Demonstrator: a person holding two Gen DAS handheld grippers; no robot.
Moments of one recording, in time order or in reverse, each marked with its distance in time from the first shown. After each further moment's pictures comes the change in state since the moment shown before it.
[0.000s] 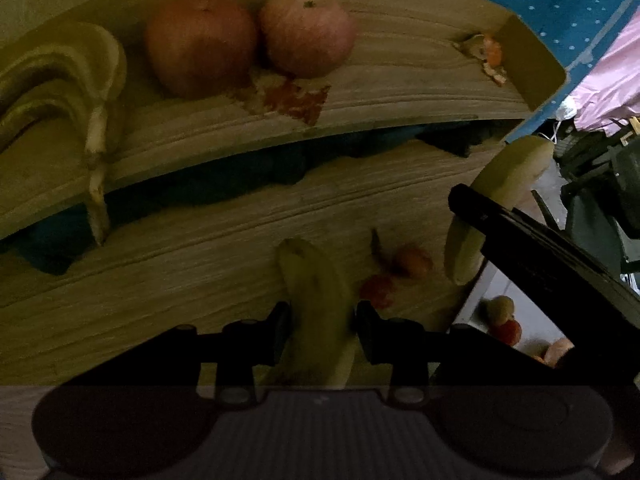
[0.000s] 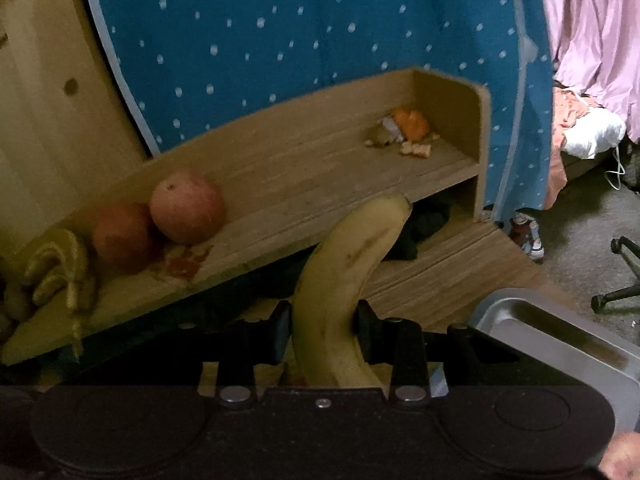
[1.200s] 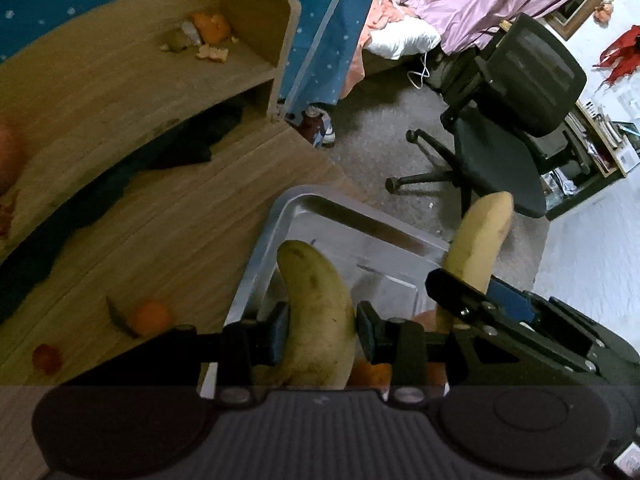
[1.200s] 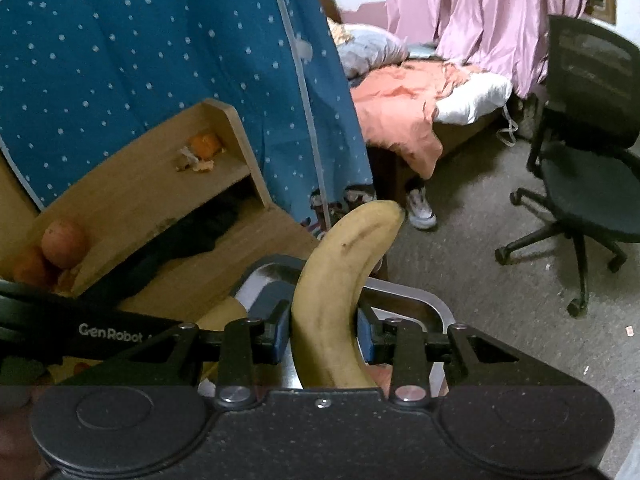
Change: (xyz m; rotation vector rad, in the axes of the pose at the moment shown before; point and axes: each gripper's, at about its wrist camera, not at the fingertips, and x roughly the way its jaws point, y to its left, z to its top) left arm 0.015 -0.168 -0.006 0.384 0.021 -0.202; right arm -0.089 -0.144 -0.028 0.199 0.001 -0.227
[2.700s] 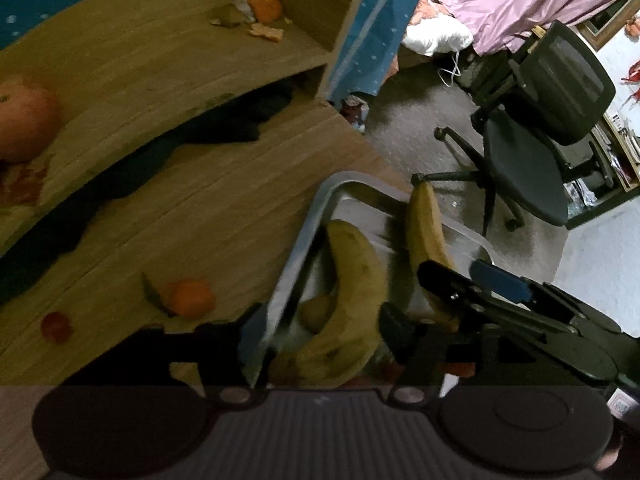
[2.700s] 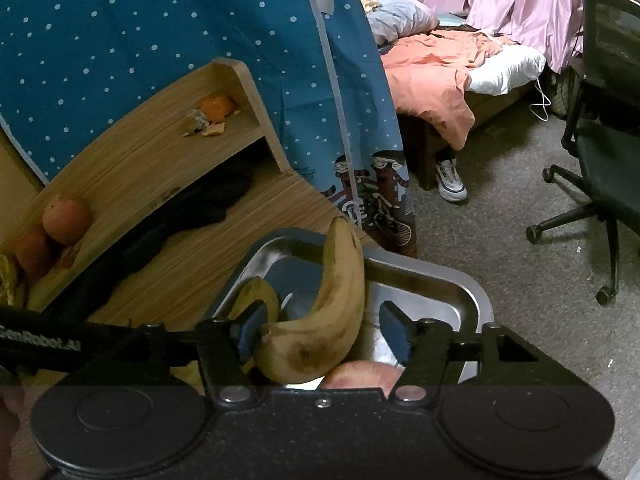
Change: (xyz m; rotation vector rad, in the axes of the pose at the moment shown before) left arm -0.010 0.029 -0.008 -0.077 0.020 0.066; right arm 0.035 -0.001 0.000 -0.022 0.090 0.084
